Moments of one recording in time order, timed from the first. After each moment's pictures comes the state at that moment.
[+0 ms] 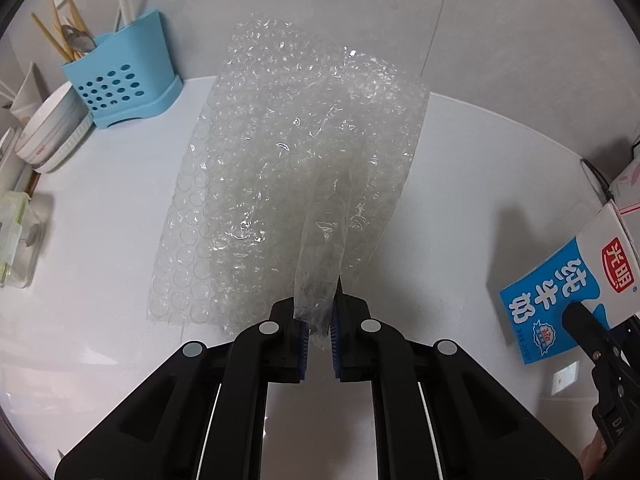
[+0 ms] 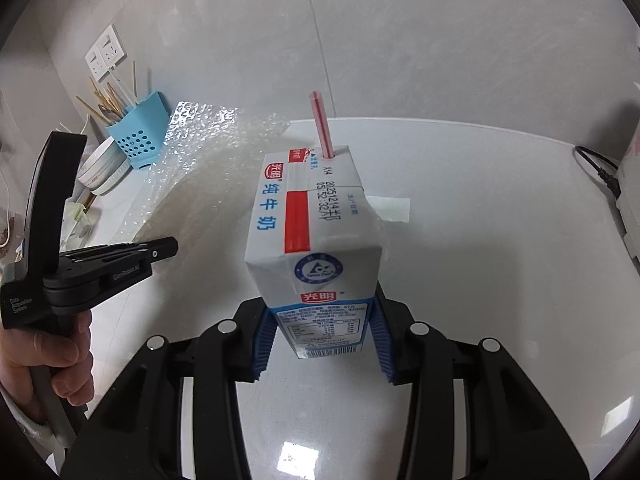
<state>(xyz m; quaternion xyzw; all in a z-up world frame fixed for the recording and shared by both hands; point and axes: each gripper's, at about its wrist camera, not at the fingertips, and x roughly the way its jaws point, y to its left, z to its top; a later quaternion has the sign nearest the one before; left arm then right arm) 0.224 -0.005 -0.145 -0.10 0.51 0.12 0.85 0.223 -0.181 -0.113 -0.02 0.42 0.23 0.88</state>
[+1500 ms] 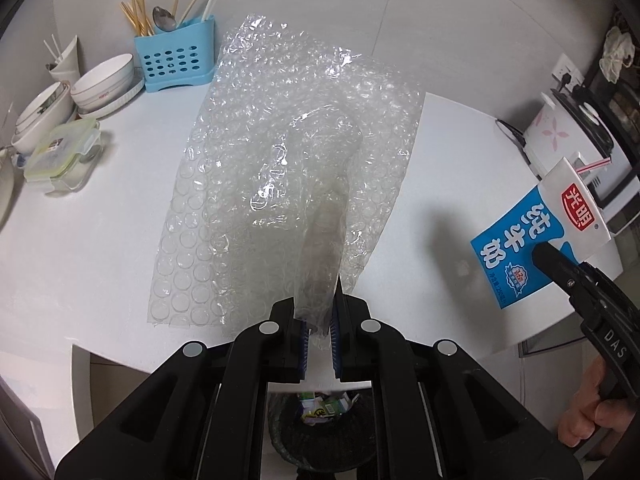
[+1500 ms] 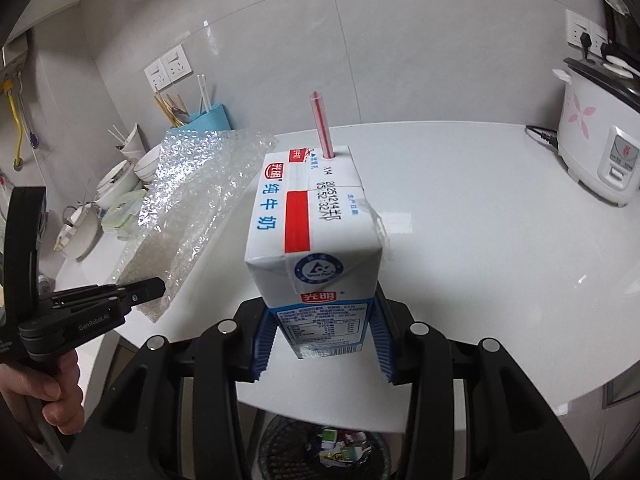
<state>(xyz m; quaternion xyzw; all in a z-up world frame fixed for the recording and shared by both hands) -0.010 -0.020 -0.096 -0.11 0.47 0.05 0.87 0.011 -0.187 -0.074 0.02 0.37 0.22 0.90</state>
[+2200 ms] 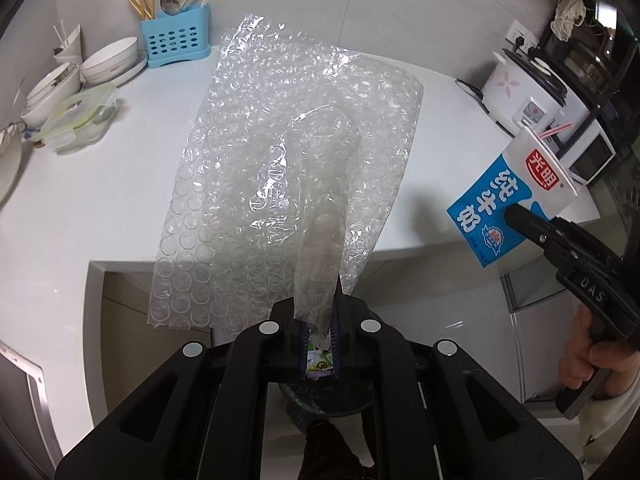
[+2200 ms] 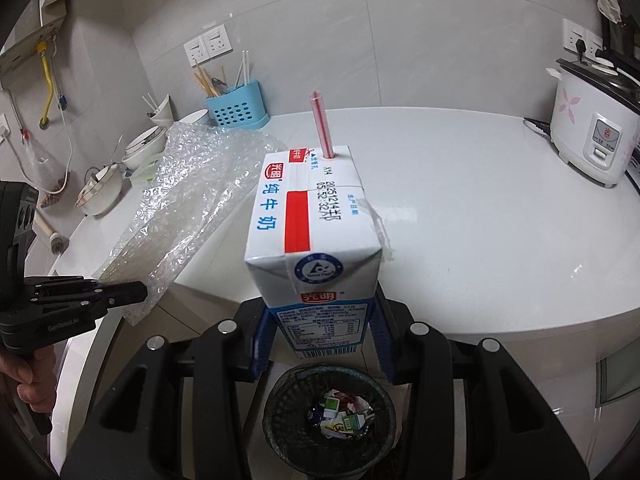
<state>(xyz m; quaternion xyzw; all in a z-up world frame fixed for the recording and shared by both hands) -0.135 -0.032 -0.100 -0.10 0.49 0.00 0.87 -0.090 -0.191 -0.086 -0.02 0.37 0.24 0.90</state>
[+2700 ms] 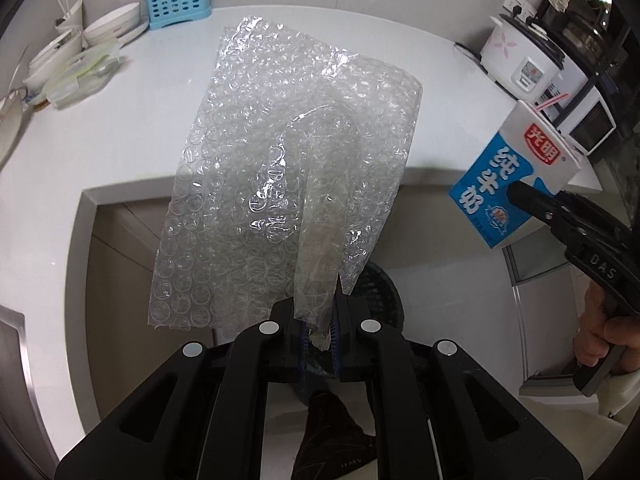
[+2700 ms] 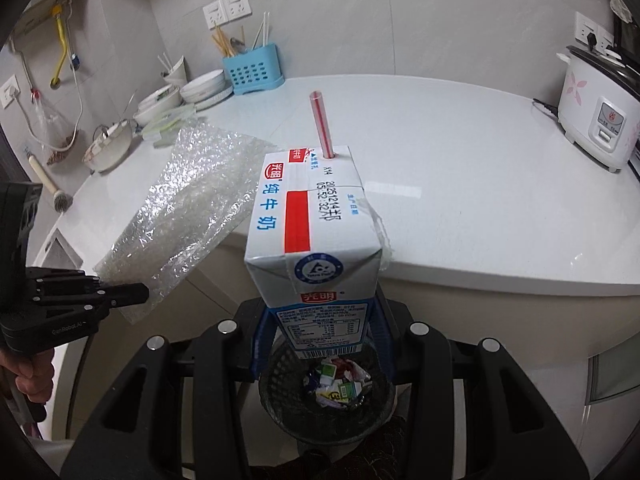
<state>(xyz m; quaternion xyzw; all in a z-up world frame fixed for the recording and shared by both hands) -0.188 -0.049 -0.147 -0.10 0.53 -0.01 0.85 -0.135 -0.190 -0.124 -0.06 0.41 0.25 0.88</state>
